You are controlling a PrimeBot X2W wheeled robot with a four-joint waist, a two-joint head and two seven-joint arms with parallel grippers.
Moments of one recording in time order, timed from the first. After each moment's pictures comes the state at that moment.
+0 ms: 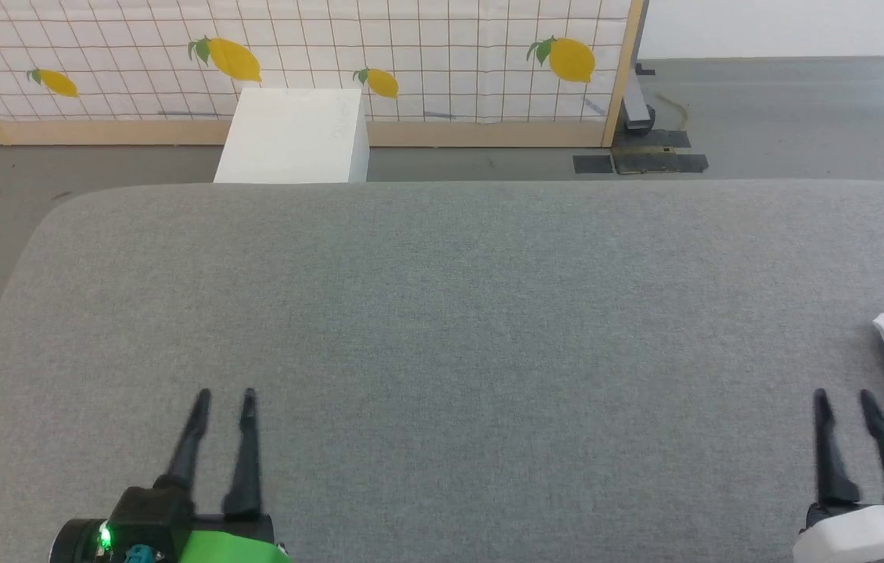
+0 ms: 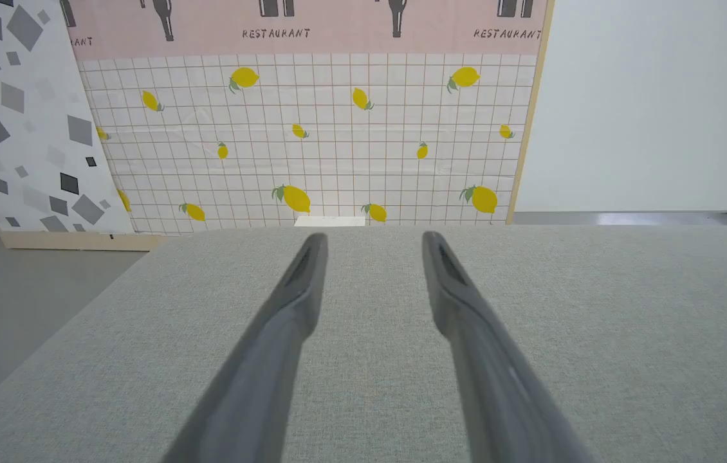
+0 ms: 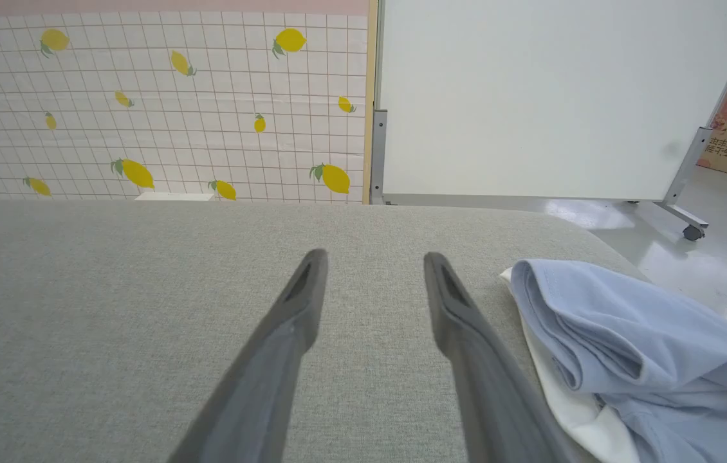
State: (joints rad) left arm 0.15 0.14 -0.10 -0.11 -0.16 0.04 -0.26; right arm 0.11 -0.05 -0.23 0.06 0.01 0.13 -0.19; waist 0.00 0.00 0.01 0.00
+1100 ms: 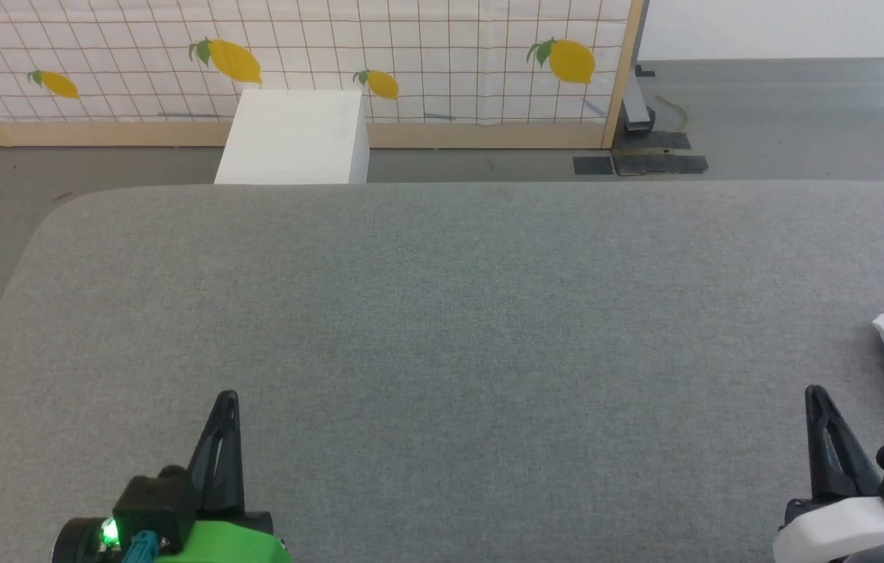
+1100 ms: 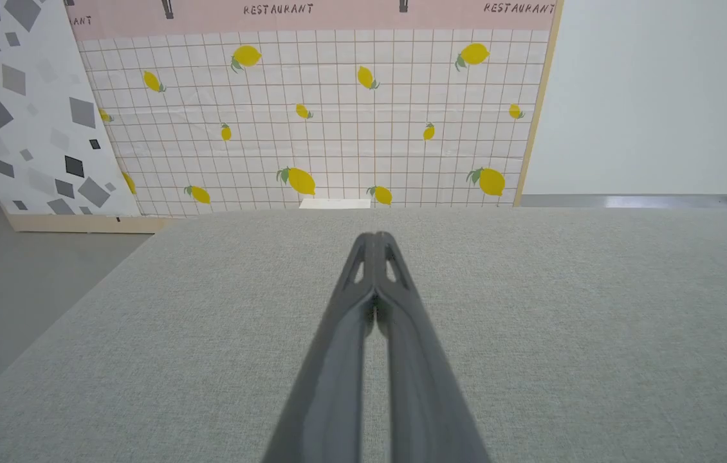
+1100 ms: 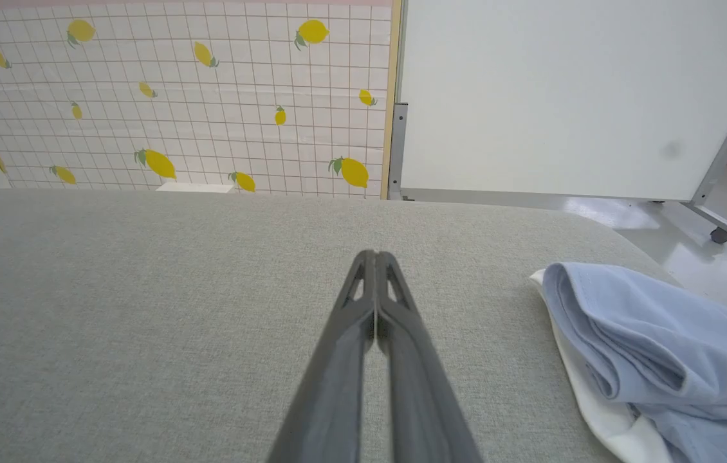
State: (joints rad) left arm 0.14 0.13 -0.09 -0.09 -0.14 0.04 -0.20; right arm 0.10 -0.05 -0.19 0.05 0.01 0.13 -0.16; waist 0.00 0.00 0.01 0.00
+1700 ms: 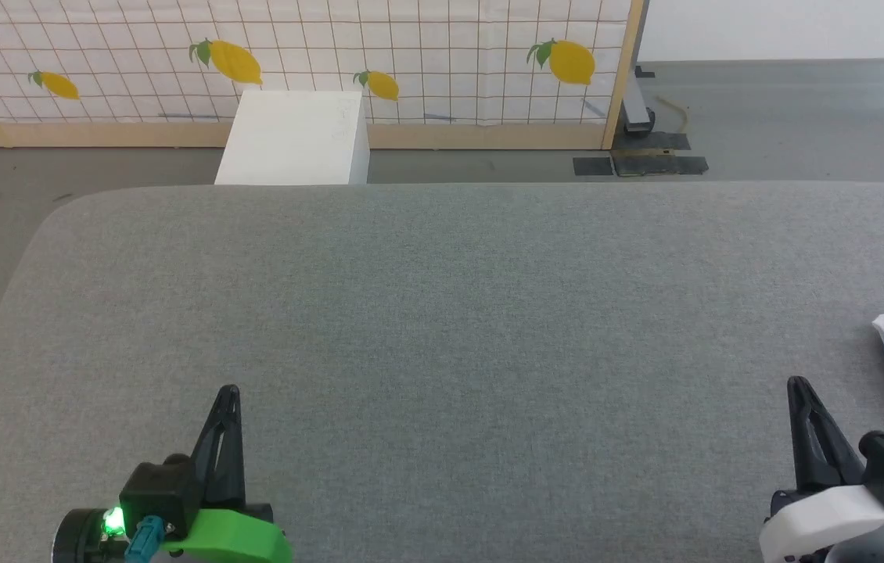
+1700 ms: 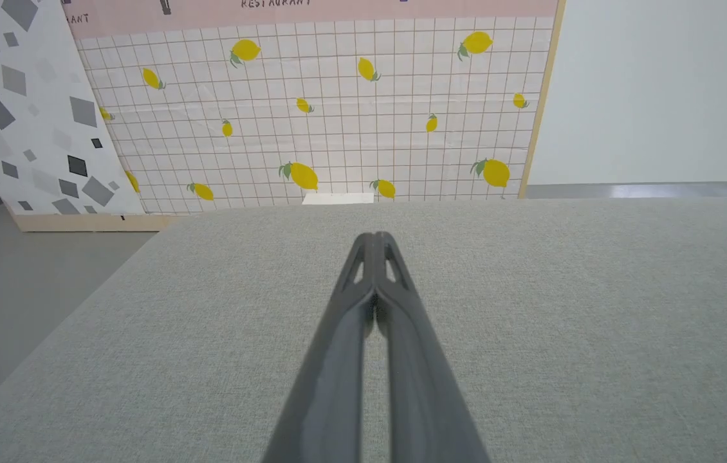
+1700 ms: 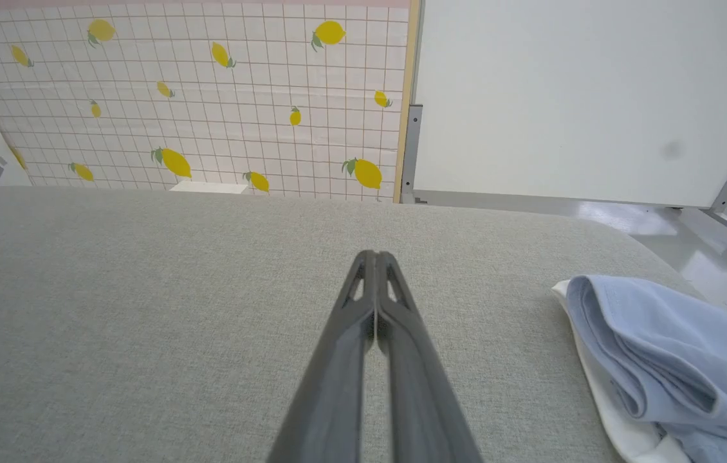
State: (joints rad) left arm 0.12 0.12 -0.07 -0.07 -0.11 0.03 -0.17; right arm 0.09 -0.05 -0.15 0.04 0.01 0.13 -0.13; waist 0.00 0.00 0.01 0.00
